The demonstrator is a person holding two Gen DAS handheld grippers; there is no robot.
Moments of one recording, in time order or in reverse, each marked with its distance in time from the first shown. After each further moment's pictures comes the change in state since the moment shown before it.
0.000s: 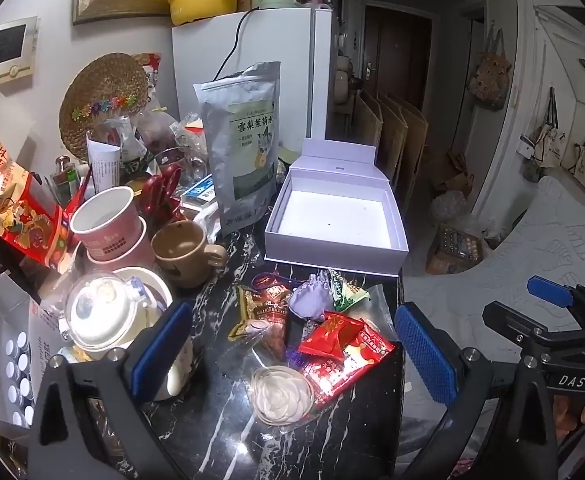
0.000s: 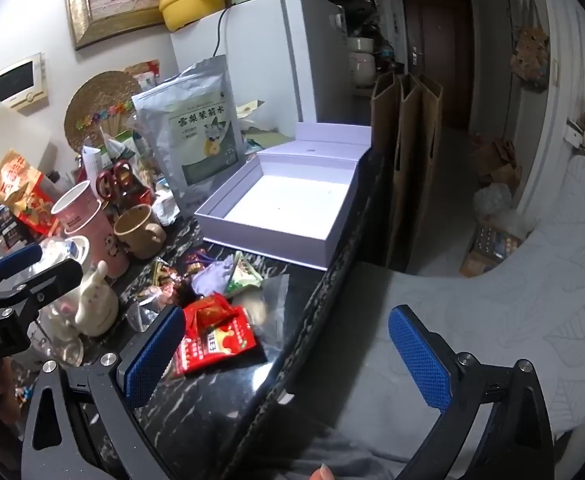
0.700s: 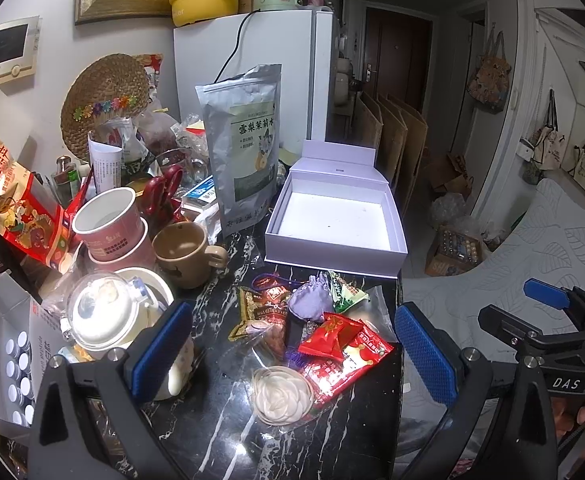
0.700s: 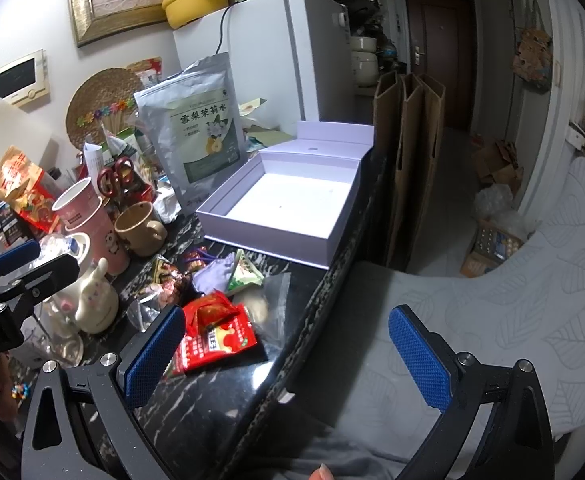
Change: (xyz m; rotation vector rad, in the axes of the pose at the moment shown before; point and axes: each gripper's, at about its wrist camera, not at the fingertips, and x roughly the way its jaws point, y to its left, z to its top) left arm 0.000 0.002 -0.002 -0.005 -0.007 -0.004; right arm 0.002 0.000 0.000 -0.004 0.002 -0.003
